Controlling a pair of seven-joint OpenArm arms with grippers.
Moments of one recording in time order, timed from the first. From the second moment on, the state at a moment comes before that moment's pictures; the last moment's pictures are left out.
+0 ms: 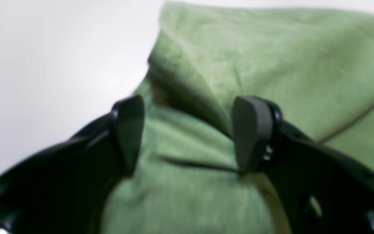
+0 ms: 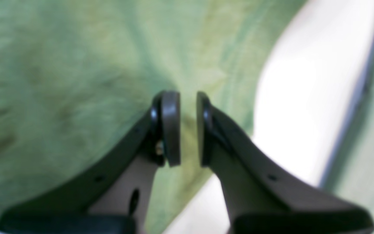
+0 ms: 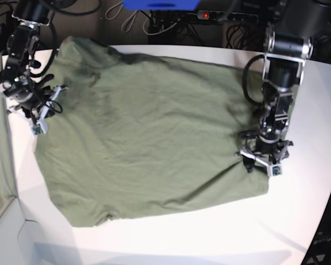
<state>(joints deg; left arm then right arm) -18.3 -14.8 7.5 41.5 -22.5 0.7 0.0 -6.4 11.5 25.2 92.8 -1.5 39.7 -45.9</state>
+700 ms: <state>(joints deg) 15.0 -6.1 -10.4 101.5 -23.9 0.5 36.2 -3.0 12.1 25.2 92.5 -1.4 39.8 -46.0</state>
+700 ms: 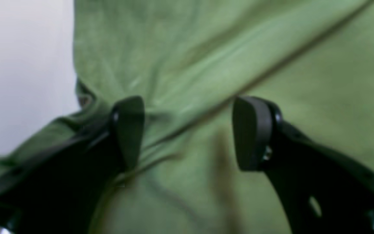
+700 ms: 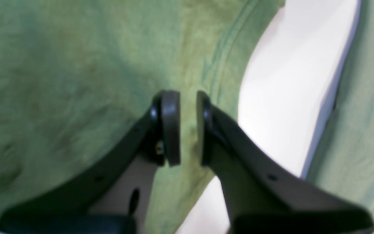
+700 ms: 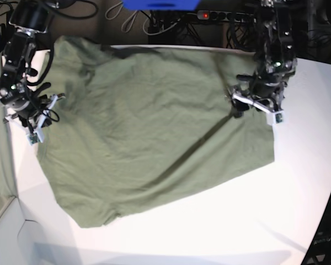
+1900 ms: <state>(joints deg) -18.5 -10.0 -10.3 47.6 -22.2 0.5 11.0 -2.8 11.0 25.2 92.5 -1.3 39.9 -46.2</state>
